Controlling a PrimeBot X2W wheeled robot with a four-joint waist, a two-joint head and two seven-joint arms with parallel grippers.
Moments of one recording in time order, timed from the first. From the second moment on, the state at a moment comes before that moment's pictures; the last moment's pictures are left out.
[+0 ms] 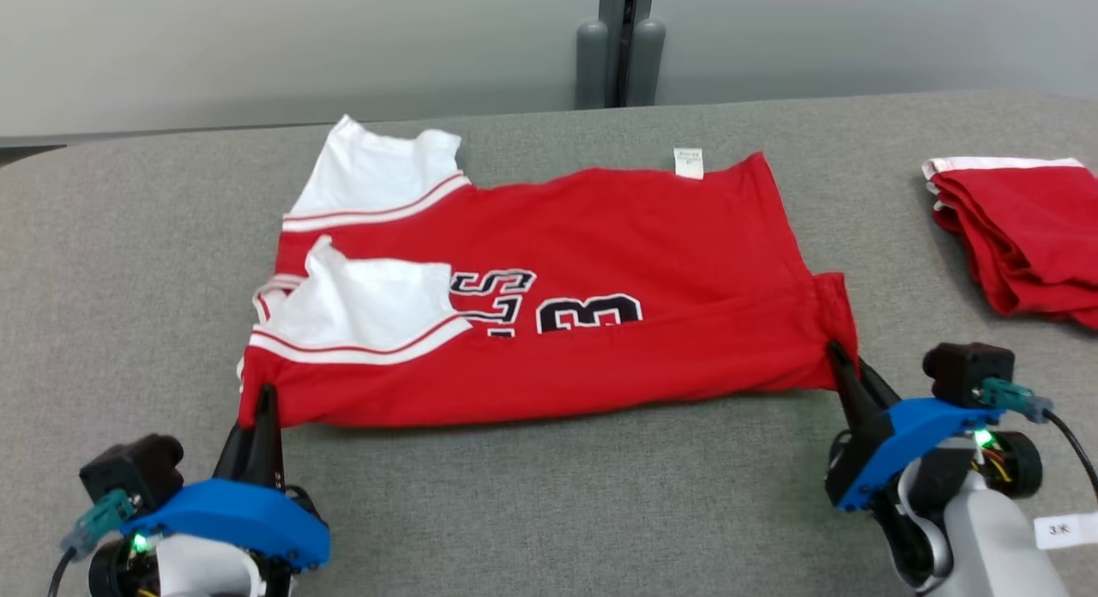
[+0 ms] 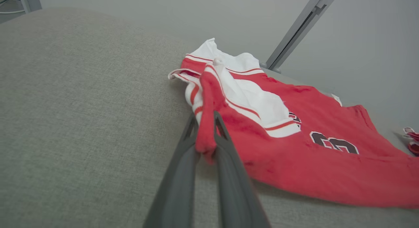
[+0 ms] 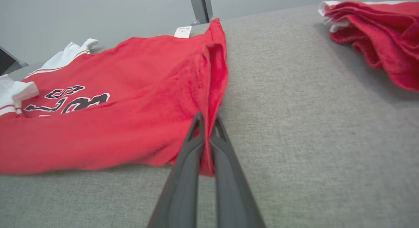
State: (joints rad) left arm -0.05 0.15 -0.06 0.10 -0.52 0.04 0.10; right arm -0.30 -0.05 -0.05 0.42 0.24 0.13 0.10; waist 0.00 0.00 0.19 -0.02
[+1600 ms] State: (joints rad) left arm -0.48 0.49 -0.11 -0.05 -0.41 -0.06 0.39; right arm -0.15 -0.05 0.00 -0.05 0.18 0.13 0.30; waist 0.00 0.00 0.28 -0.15
